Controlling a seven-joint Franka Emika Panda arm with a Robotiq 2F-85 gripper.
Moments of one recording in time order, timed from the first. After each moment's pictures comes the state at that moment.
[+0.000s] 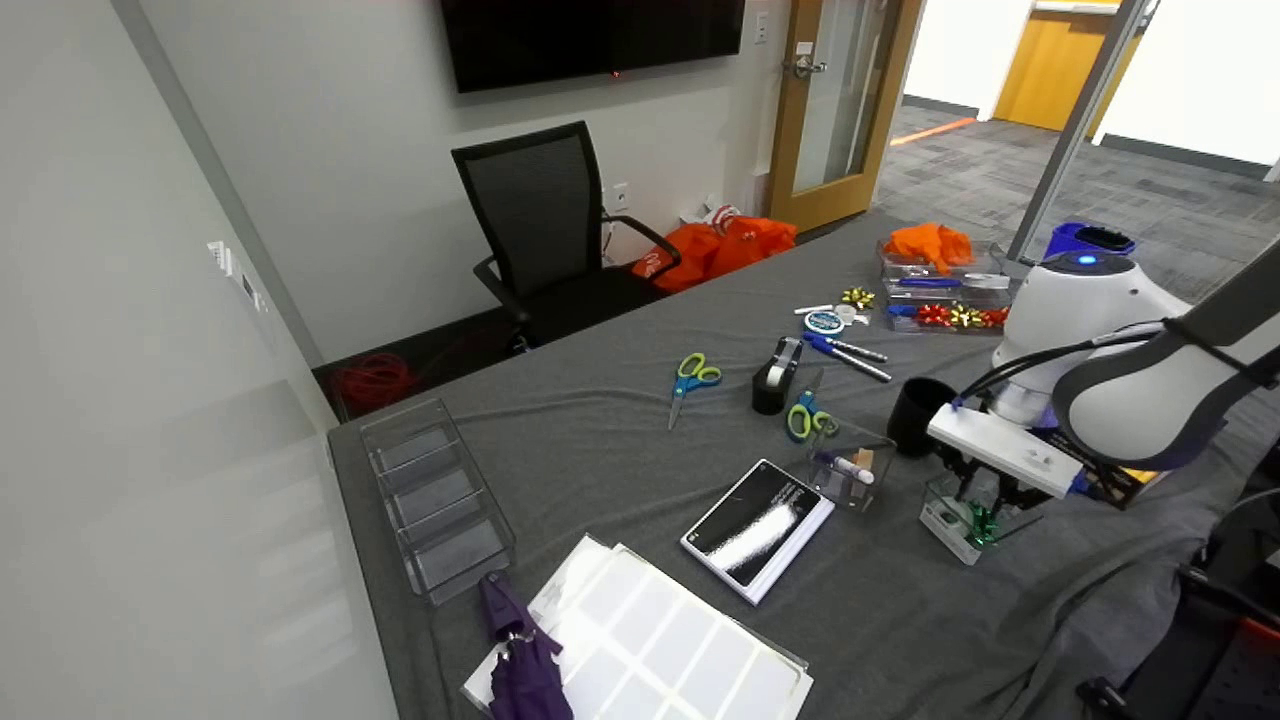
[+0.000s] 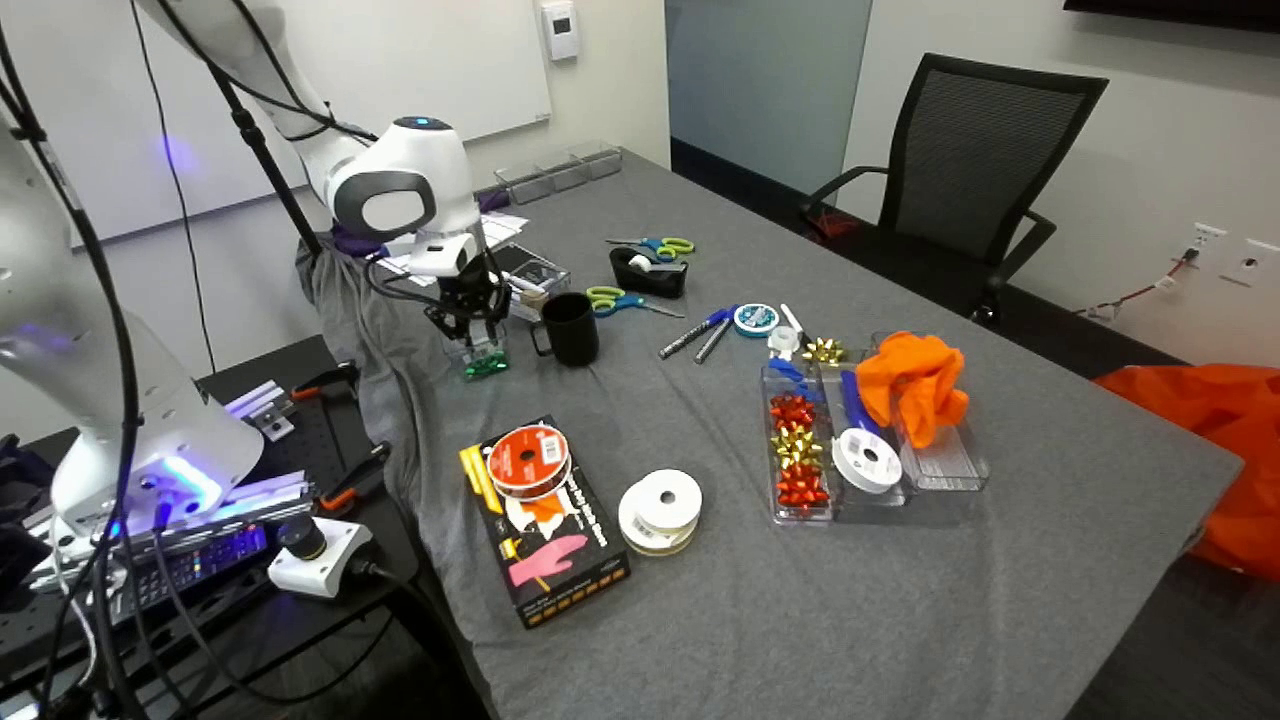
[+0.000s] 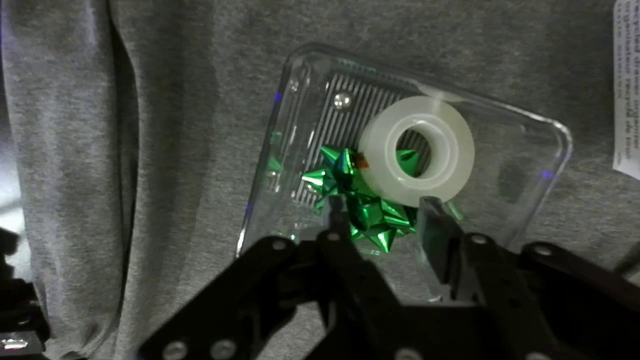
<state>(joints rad) 0.08 0.23 -0.04 -2.66 -0.03 2.83 1.51</state>
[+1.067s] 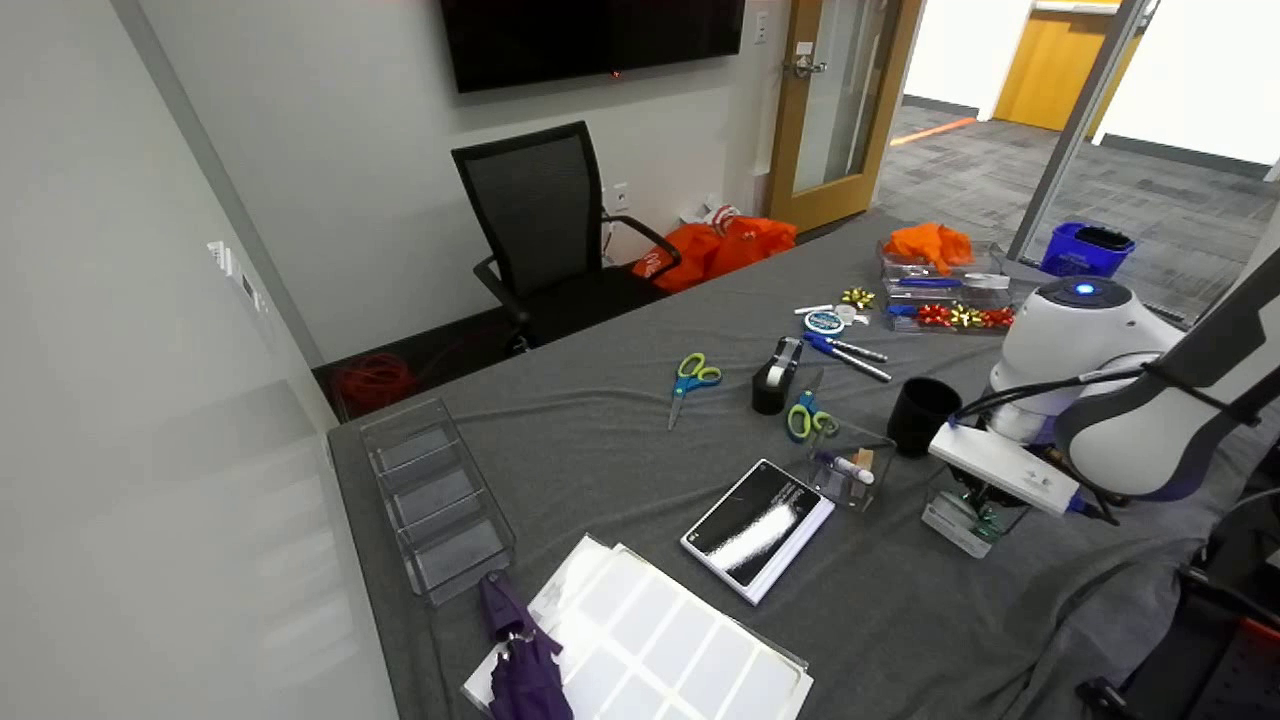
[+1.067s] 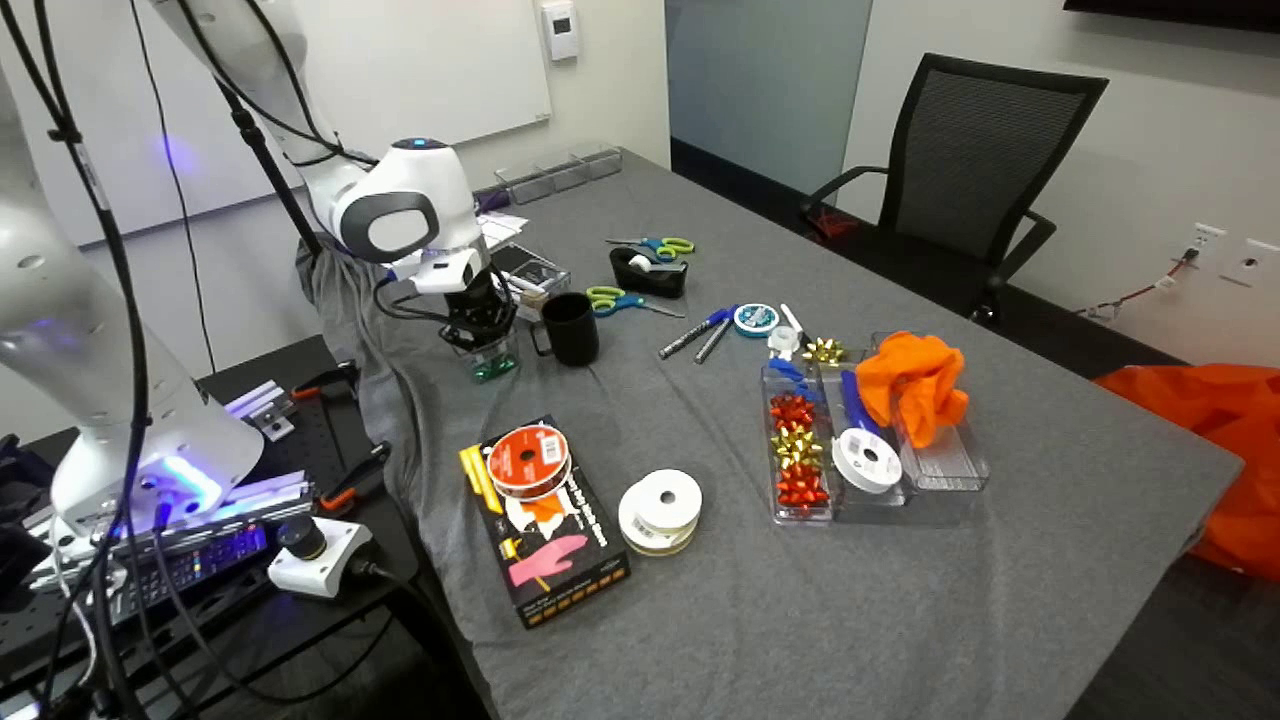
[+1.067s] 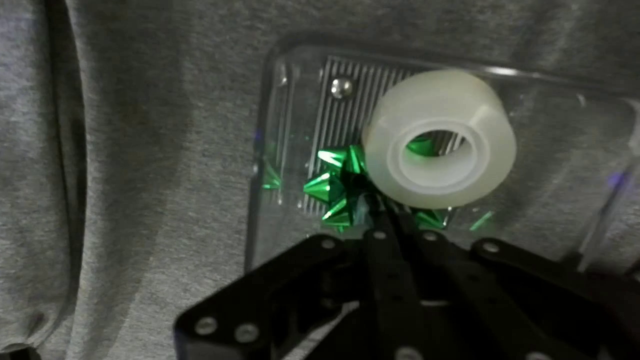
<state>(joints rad) 0.26 0.32 -0.23 -2.66 -0.08 2.97 1.52</state>
